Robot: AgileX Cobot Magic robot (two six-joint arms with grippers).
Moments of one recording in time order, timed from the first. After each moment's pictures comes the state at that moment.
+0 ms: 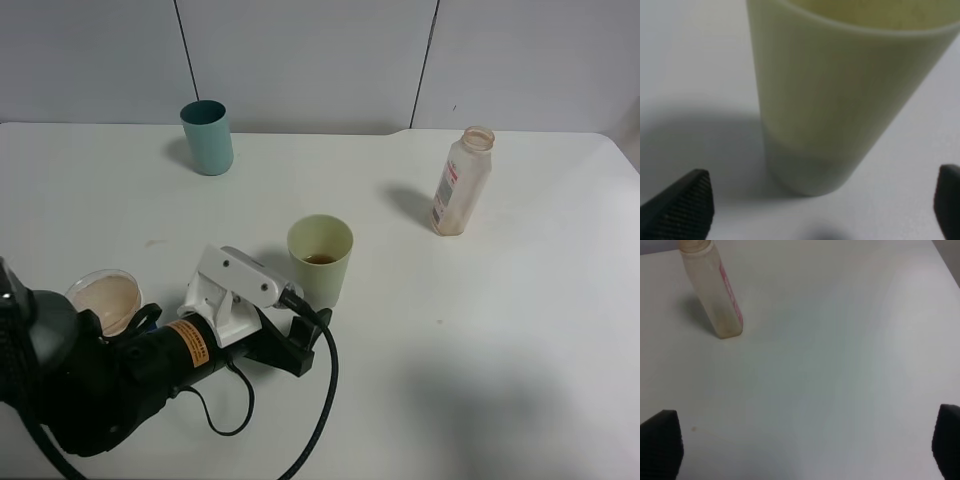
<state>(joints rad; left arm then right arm) -1.00 2.05 -0.36 -0.30 -1.21 -0.16 0.01 0.00 -0.50 -0.06 1.06 0.10</state>
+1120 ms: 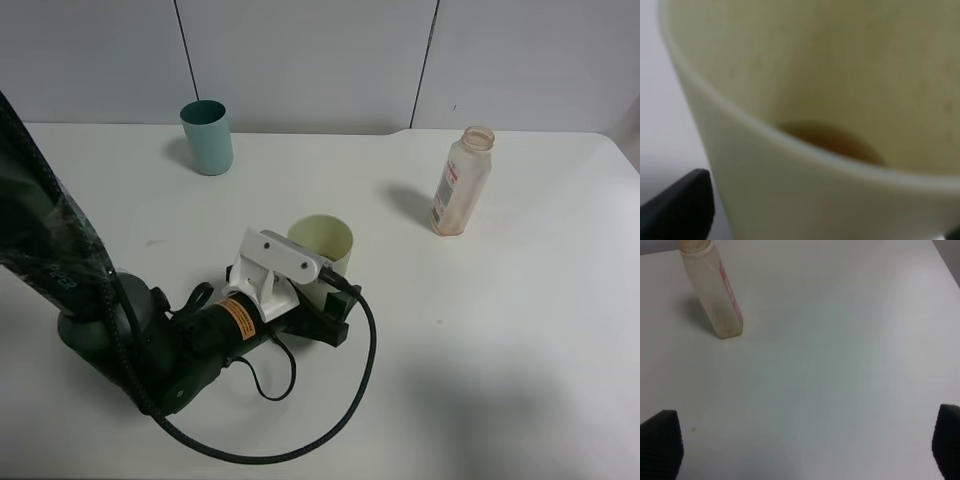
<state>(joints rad) -0.95 2.19 -0.56 -0.26 -1.21 -0.15 0.01 0.00 -0.50 -0.06 1.06 0.10</state>
